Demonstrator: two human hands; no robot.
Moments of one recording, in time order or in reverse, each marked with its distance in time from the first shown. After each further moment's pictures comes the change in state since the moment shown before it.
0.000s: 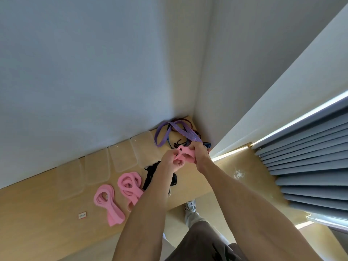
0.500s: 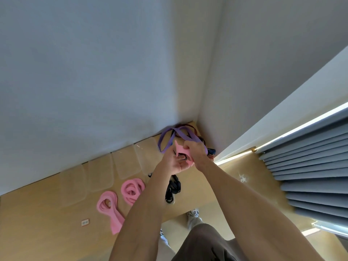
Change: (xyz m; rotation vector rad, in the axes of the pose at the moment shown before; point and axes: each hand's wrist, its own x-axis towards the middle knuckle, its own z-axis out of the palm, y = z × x) left_hand -0.005 0.034 0.005 -0.013 -0.276 -0.142; right_hand 0.014 -0.030 0.031 -0.148 -0.036 -0.042
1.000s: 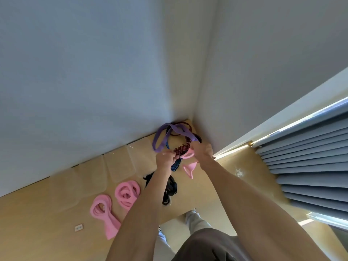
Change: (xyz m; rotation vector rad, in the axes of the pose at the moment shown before) left_hand 0.038 0.000 -0.010 0.327 0.447 0.365; right_hand 0.047 0.009 -0.025 -0.223 0.192 0.057
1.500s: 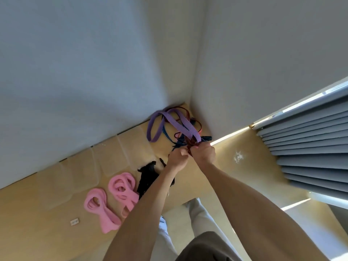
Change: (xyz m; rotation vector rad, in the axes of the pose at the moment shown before) left_hand 0.027 -0.054 0.026 1.025 -0.301 0.442; right_hand 0.029 0.065 0.011 -0.420 0.215 -0.064
